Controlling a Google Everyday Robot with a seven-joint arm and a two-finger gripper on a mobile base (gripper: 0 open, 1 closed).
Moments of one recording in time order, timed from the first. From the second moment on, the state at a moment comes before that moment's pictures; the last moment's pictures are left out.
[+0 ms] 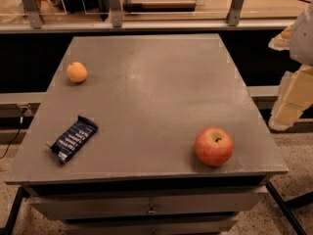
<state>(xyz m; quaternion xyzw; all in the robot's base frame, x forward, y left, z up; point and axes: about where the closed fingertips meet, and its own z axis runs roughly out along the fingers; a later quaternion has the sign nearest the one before) 0.438 -0.217 0.977 -0.60 0.78 -0.04 0.16</state>
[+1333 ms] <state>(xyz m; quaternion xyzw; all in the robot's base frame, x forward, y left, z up) 0.438 -0.189 0.954 -0.63 0.76 -0.01 0.17</state>
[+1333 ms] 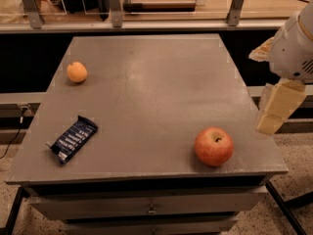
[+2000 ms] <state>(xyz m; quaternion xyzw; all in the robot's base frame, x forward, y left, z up) 0.425 -0.172 0.916 -0.64 0.75 0.04 0.16</state>
